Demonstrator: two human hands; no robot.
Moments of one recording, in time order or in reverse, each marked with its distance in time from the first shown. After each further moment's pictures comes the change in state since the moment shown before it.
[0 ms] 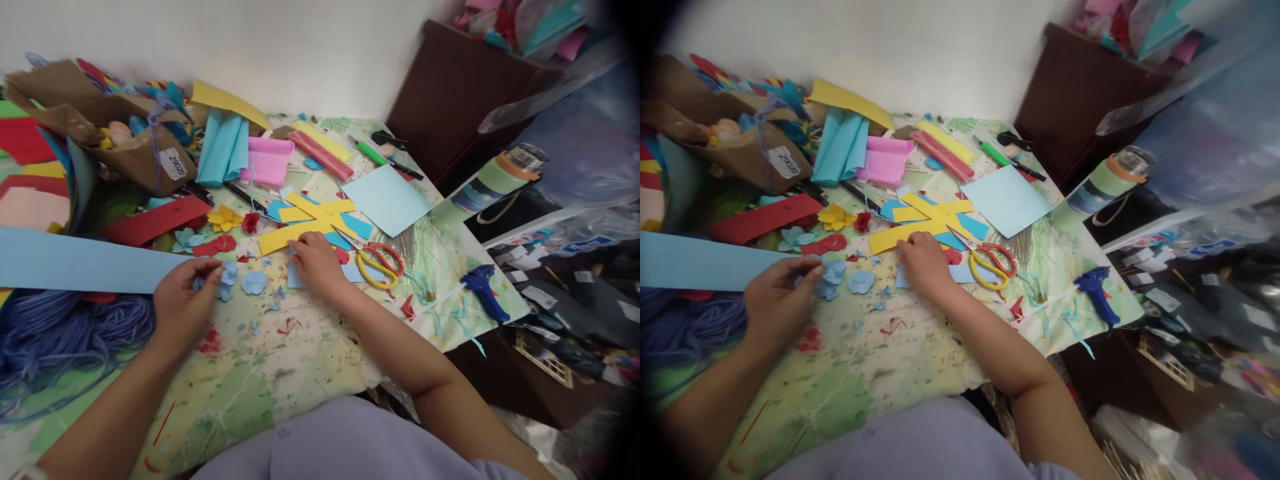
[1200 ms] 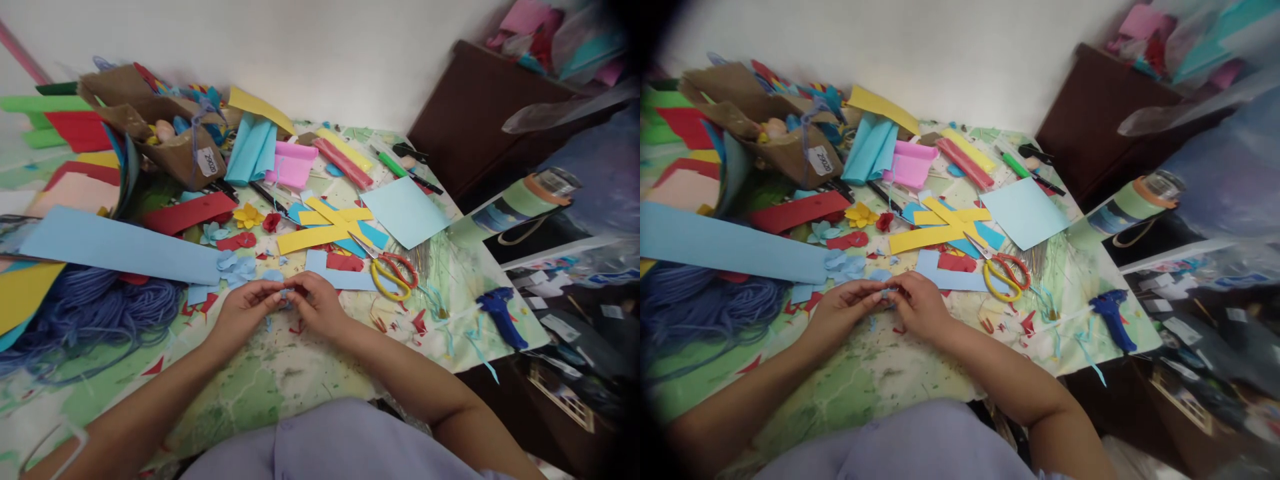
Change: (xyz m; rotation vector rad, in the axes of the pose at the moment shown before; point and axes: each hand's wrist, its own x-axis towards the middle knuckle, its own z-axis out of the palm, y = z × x) left_hand -0.029 0.048 0.026 -0.714 -0.303 -0.439; right_hand -0.040 -0.041 0.008 0.692 0.026 -0.069
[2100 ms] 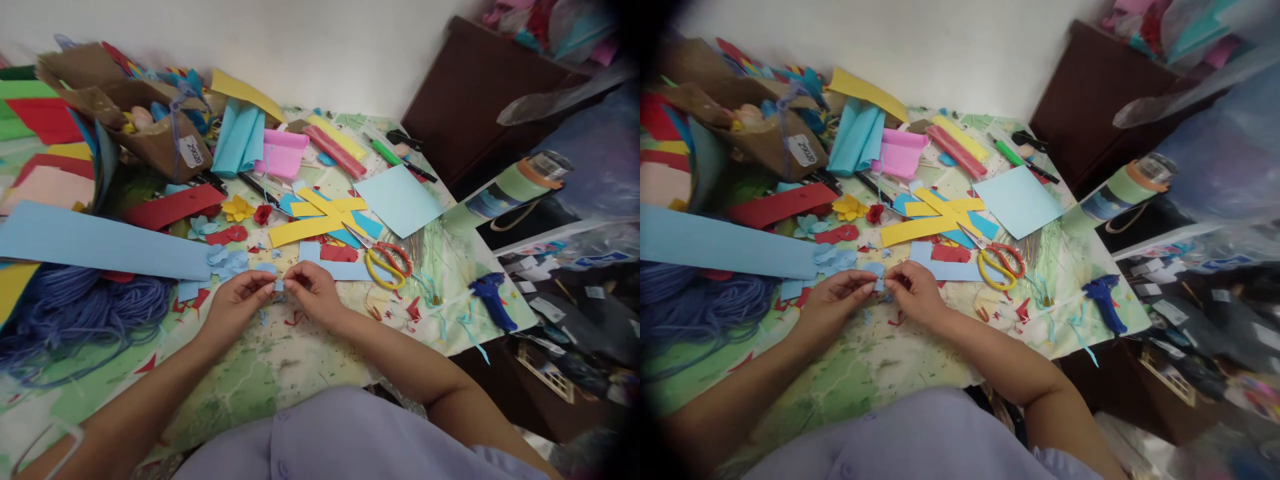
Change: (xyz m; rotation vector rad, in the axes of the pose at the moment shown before) left_hand -0.001 0.004 0.000 0.102 0.059 0.032; right_hand 0.002 0.004 0.002 0.154 0.074 0.213
